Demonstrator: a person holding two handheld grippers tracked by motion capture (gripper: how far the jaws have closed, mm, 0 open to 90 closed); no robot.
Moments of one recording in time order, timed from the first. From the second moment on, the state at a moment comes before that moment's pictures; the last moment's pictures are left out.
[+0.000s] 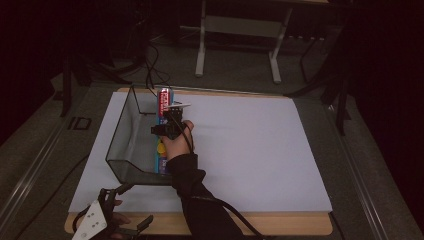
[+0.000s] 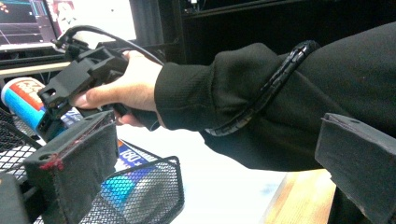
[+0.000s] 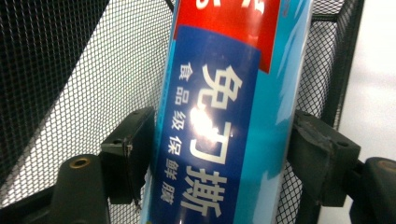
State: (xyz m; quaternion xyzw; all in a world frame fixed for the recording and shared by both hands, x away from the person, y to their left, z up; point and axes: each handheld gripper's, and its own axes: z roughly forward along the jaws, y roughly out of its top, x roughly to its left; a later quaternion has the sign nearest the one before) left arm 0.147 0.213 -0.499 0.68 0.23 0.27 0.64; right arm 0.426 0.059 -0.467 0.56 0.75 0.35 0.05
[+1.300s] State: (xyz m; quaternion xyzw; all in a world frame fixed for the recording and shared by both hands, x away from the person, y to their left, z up) left arm 0.148 0.209 -0.502 0.69 0.23 0.27 0.63; right arm 0.411 -0.031 -0.406 0.44 0.80 0.39 0.11
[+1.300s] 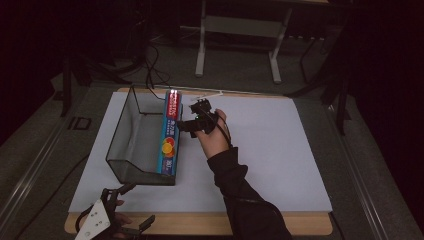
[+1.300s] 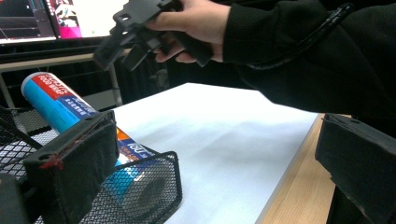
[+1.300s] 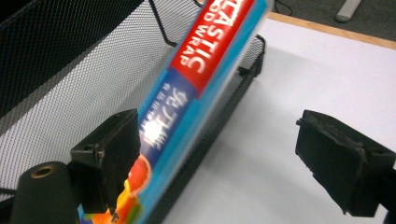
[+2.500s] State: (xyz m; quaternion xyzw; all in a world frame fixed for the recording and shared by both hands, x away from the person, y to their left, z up) left arm 0.149 0.205 -0.503 0.69 0.23 0.27 0.63; right arm 0.330 -0.161 -0.440 0.41 0.81 0.39 0.14
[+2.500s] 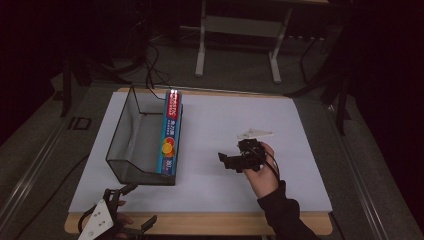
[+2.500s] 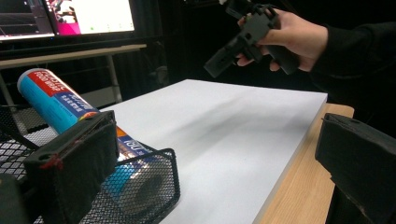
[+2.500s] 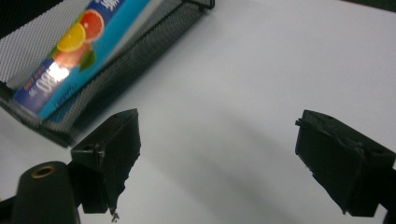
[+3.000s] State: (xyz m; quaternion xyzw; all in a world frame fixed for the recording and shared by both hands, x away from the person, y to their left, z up) left arm 0.149 0.205 -0.503 0.69 0.23 0.27 0.63; right arm 0.303 -0.198 -0.465 0.41 0.81 0.39 0.15
